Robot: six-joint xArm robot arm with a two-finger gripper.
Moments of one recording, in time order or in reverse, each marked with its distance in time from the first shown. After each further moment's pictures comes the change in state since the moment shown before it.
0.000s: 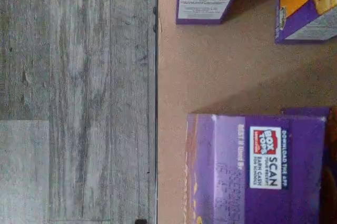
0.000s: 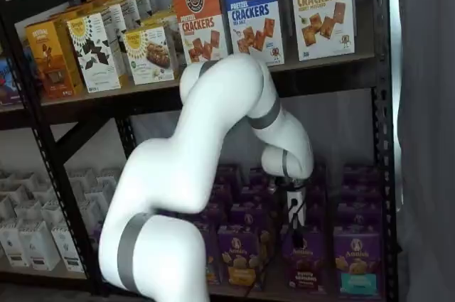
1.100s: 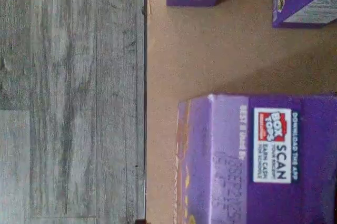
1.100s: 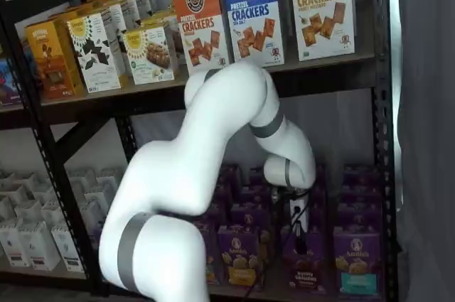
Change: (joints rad) arm -0.007 0.059 -0.030 -0.025 -0.063 0.013
